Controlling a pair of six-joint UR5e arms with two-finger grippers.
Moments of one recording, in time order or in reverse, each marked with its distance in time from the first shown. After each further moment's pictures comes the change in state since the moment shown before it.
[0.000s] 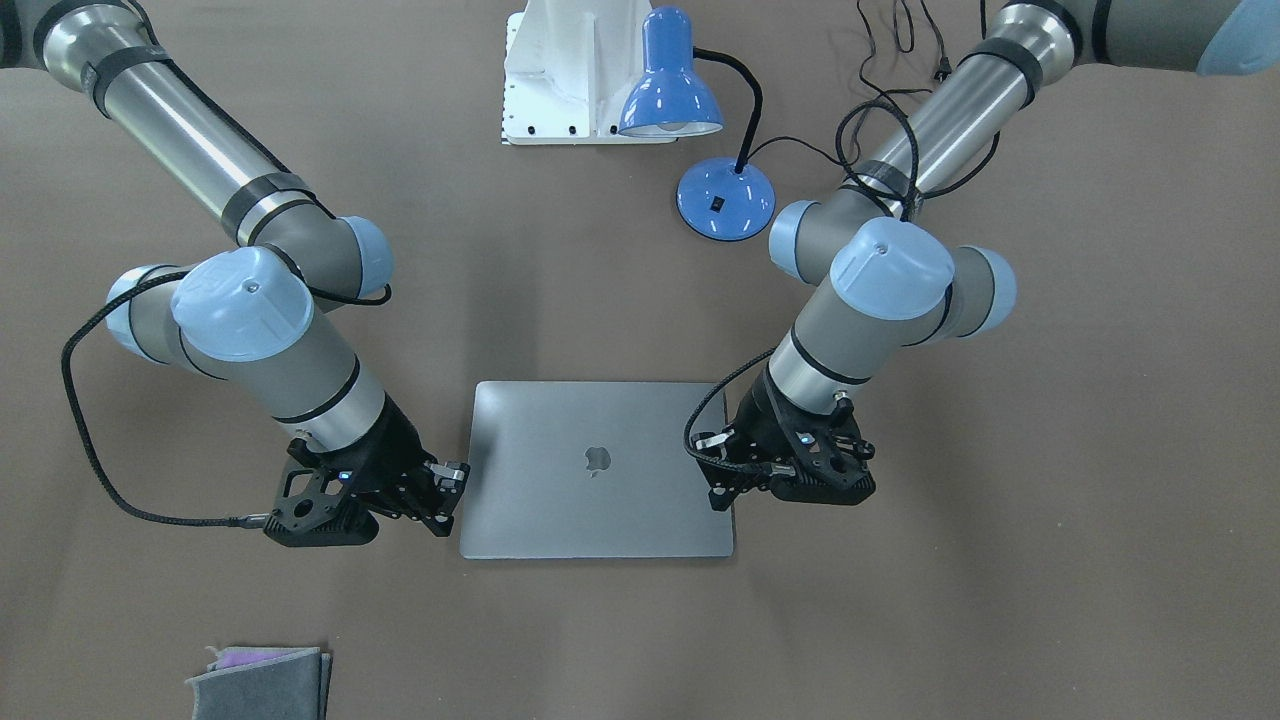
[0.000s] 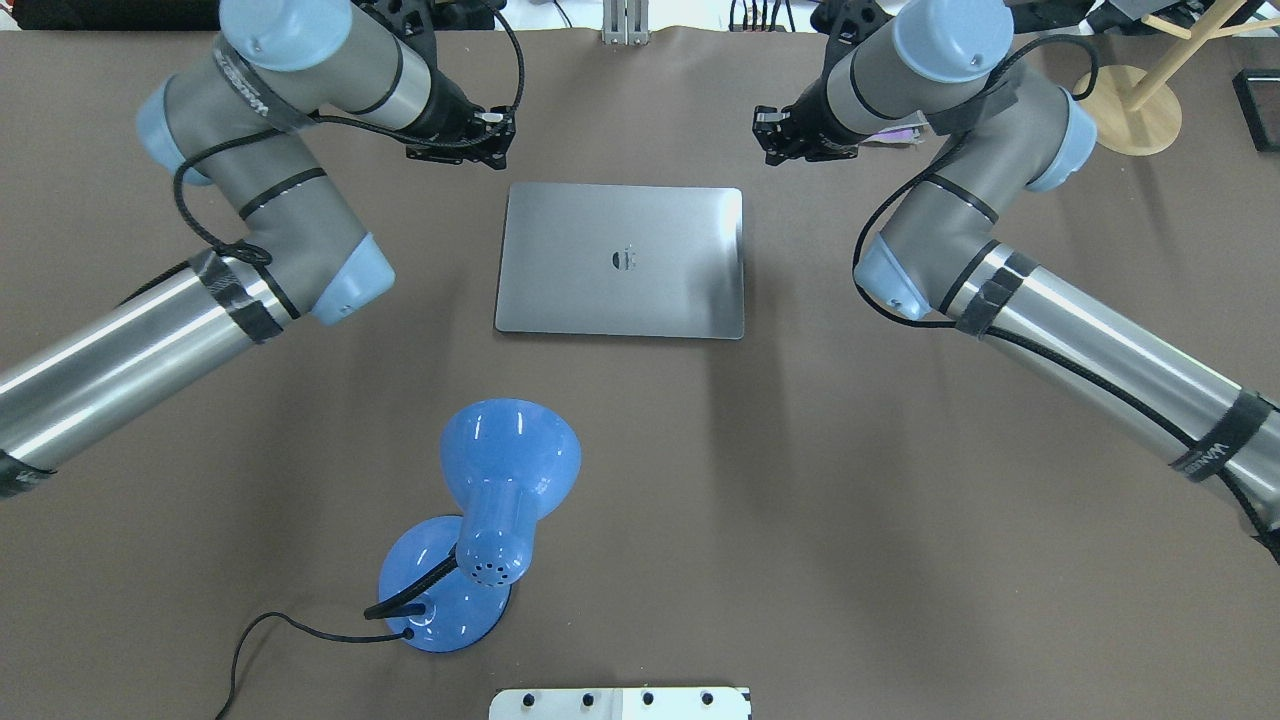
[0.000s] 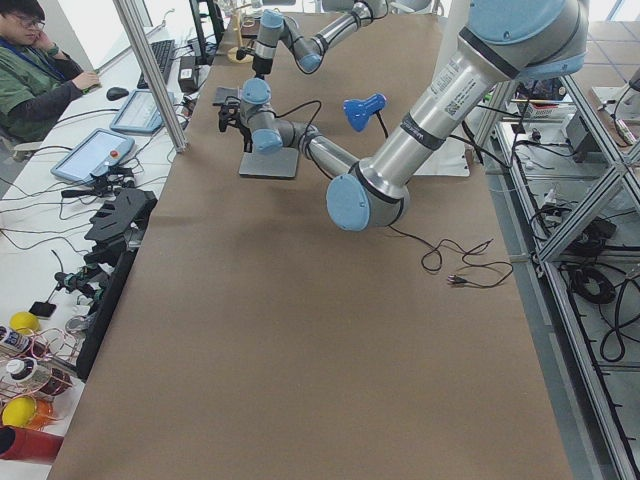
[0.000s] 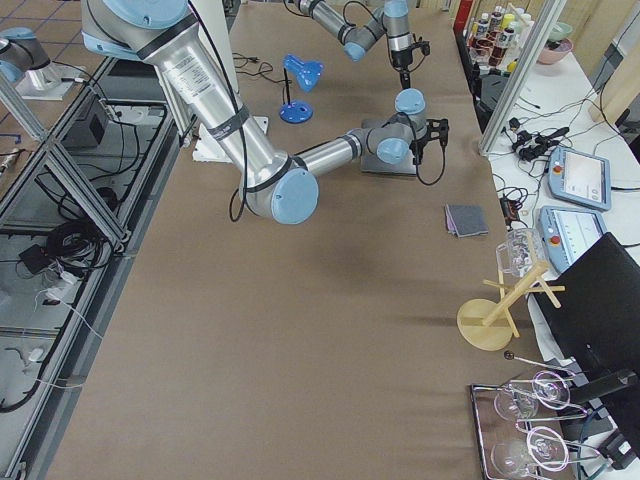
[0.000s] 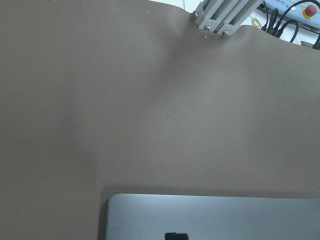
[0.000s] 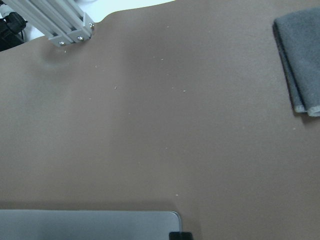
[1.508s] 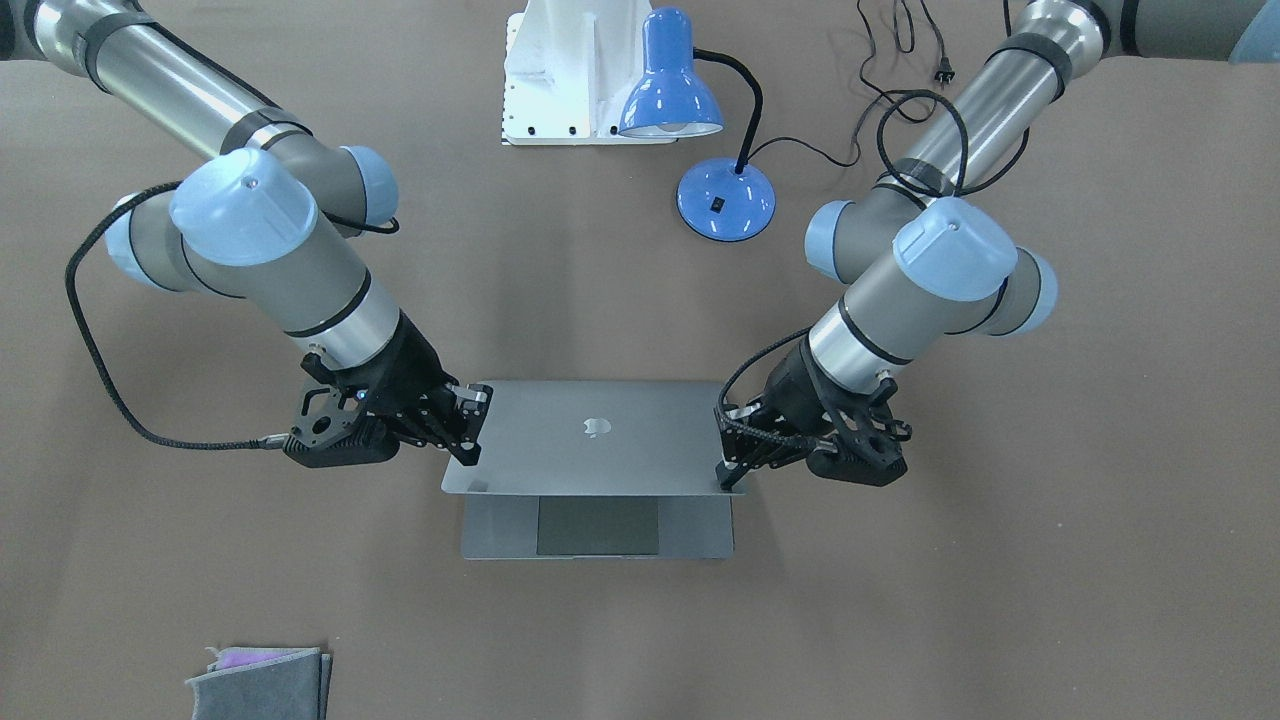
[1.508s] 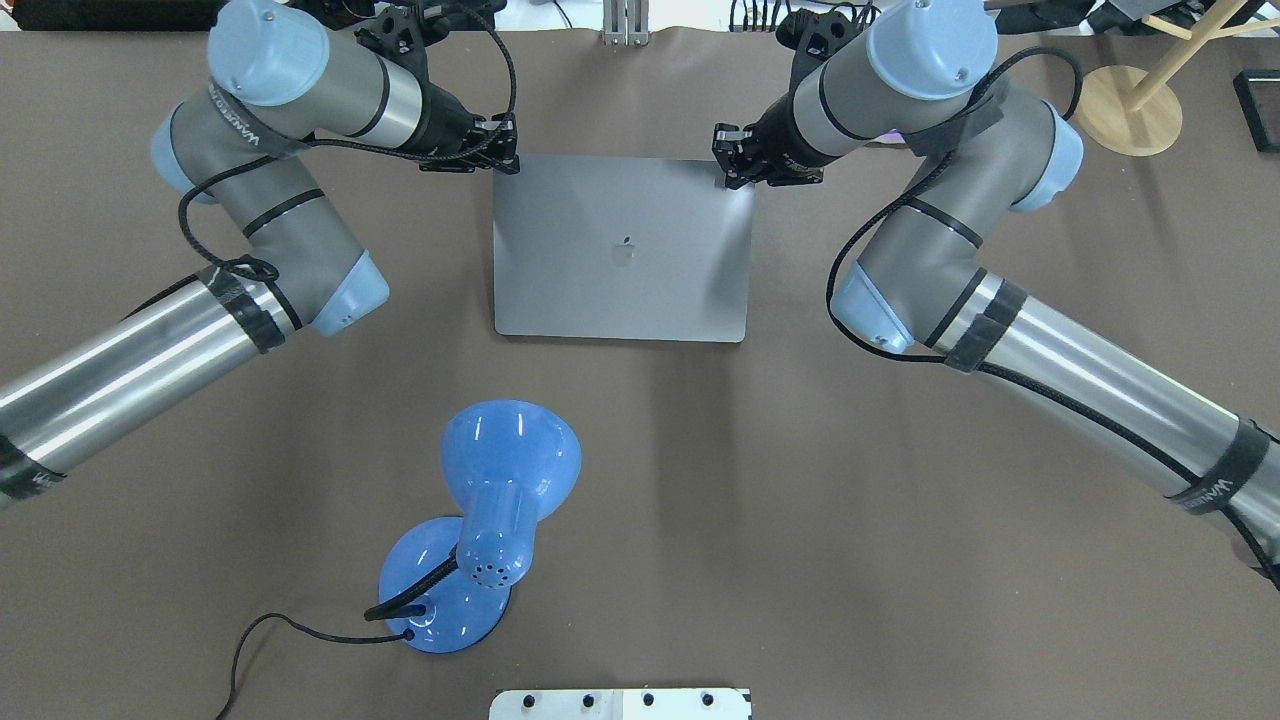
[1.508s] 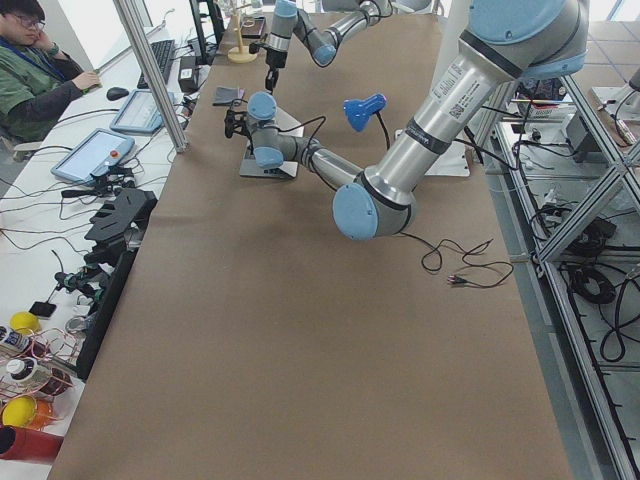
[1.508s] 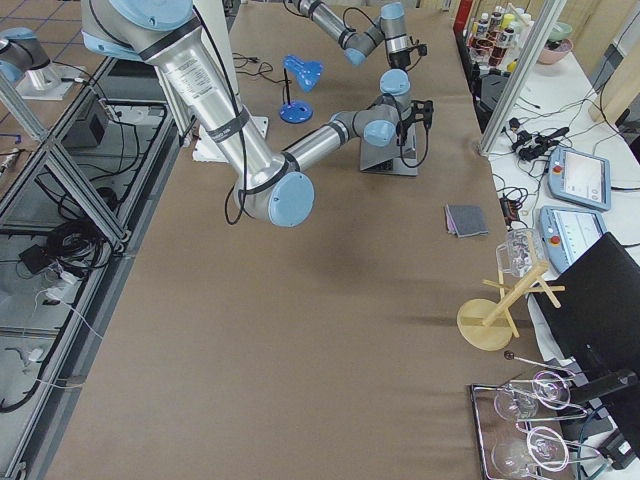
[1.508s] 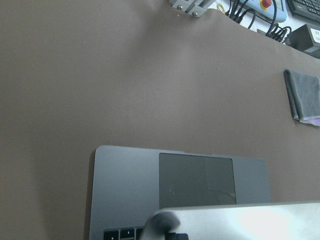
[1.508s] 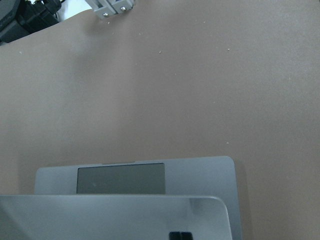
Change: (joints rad) left arm 0.033 -0.056 0.204 -0.311 0.043 -0.124; right arm -0.069 0.032 0.081 -0.053 -0.010 0.097
